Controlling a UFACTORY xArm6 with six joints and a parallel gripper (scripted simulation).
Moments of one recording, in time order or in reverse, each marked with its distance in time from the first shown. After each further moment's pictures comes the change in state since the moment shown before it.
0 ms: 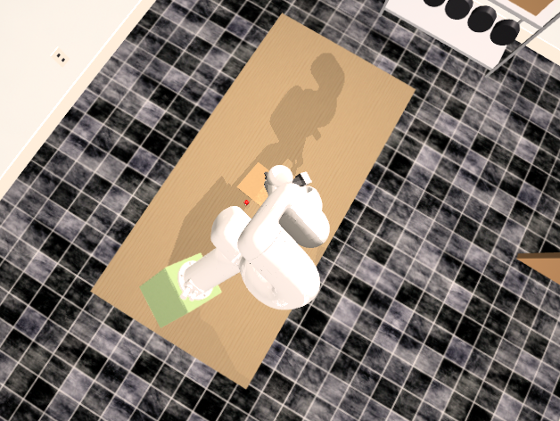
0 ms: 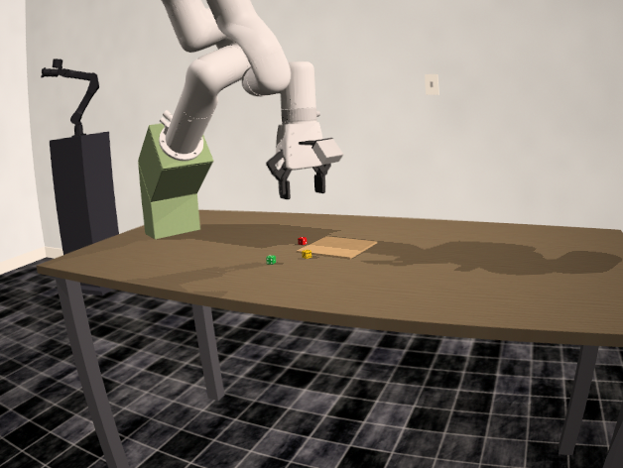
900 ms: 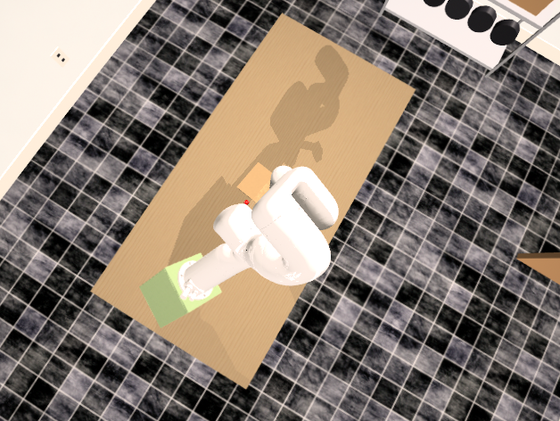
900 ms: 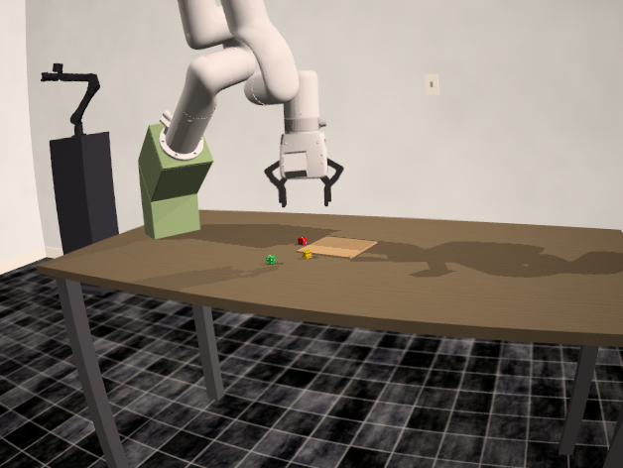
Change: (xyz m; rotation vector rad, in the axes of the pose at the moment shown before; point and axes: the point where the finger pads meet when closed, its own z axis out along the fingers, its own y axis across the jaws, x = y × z) arm 0.009 0.001 0.021 -0.006 -0.014 0.701
